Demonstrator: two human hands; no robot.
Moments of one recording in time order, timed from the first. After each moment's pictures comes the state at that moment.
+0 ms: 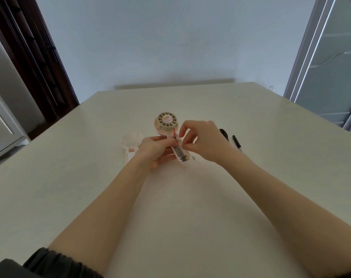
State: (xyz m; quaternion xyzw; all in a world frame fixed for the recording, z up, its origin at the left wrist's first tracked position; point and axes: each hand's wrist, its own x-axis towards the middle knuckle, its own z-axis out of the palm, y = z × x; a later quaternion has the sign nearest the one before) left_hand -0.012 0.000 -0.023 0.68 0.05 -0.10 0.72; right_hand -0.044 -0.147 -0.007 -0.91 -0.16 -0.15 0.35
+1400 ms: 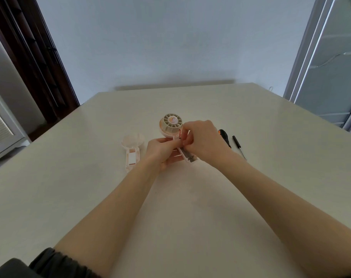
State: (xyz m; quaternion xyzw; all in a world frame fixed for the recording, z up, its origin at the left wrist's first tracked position) left_hand -0.029 -0.014 -0.019 0.65 0.04 -0.11 0.75; right_hand -0.045 -0.135 -0.001 -0.95 -0.11 -0.17 0.24
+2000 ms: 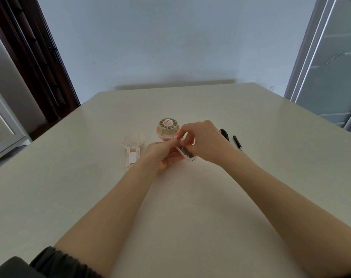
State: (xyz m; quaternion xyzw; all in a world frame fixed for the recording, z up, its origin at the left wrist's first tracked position) left_hand -0.018 -0.012 -0.024 0.63 0.09 -0.15 0.76; right_hand -0.049 -0.142 0.000 -0.94 -0.17 -0.16 0.25
